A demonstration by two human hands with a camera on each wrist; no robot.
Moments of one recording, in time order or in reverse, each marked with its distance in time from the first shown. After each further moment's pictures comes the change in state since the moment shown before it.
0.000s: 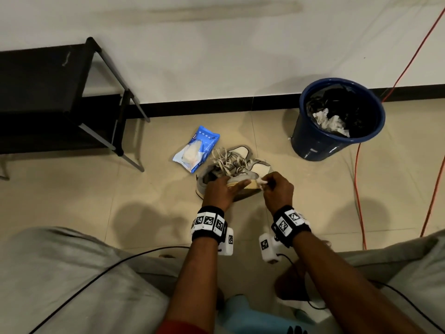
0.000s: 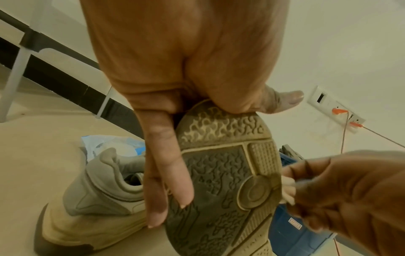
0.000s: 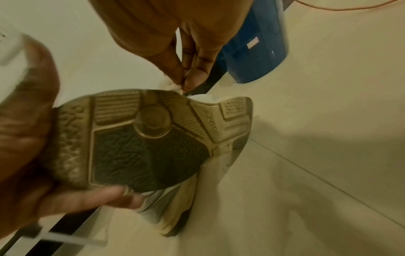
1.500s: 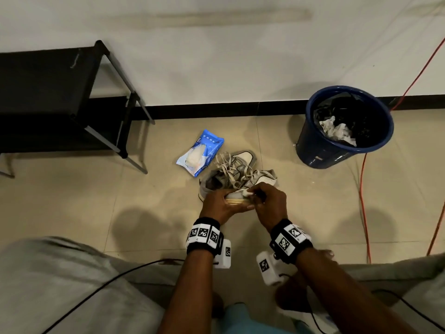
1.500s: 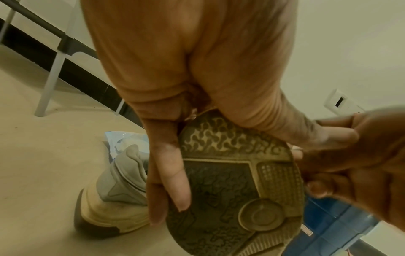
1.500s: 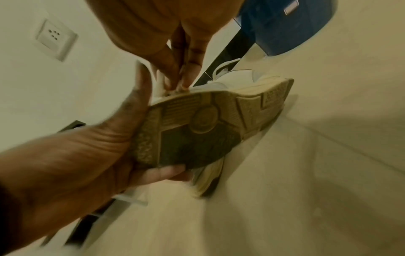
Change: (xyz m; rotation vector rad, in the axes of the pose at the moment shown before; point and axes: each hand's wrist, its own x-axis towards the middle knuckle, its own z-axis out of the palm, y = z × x) left_hand -0.011 -0.015 -0.008 -0.051 -0.082 0.005; right_hand -0.014 -0.020 0.010 0.016 -0.140 -0.178
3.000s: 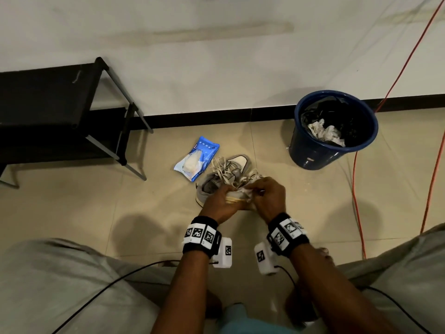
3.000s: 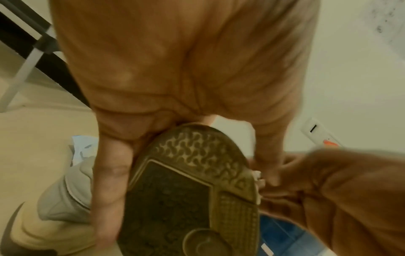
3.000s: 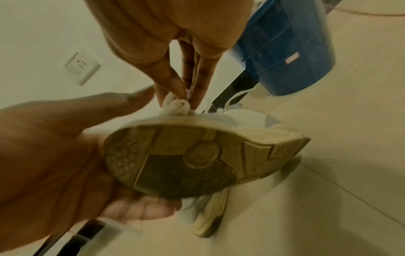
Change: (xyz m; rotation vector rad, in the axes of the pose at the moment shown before) left_hand -0.008 0.023 0.002 0.075 -0.054 -0.034; right_hand 0.006 -0.008 -0.023 0.109 0.053 0.041
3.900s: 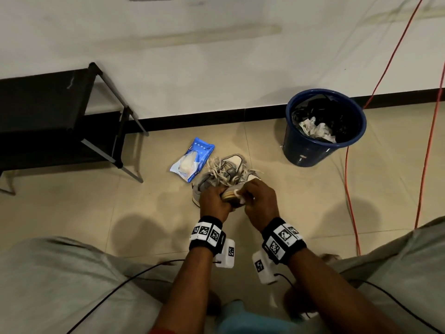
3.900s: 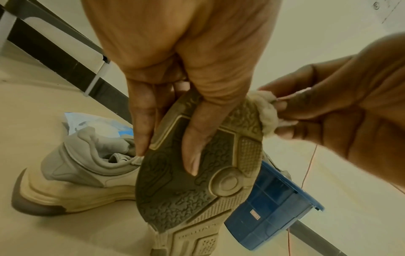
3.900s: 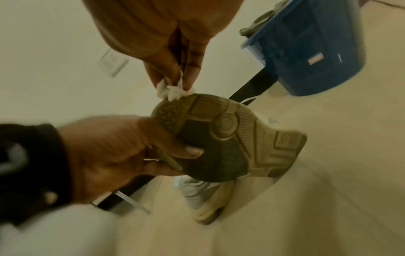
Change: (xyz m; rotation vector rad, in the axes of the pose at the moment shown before) left_hand -0.014 0.016 0.010 0.144 0.301 0.103; right_hand -0.024 -0.020 -0.010 -0.103 -0.070 -0.215
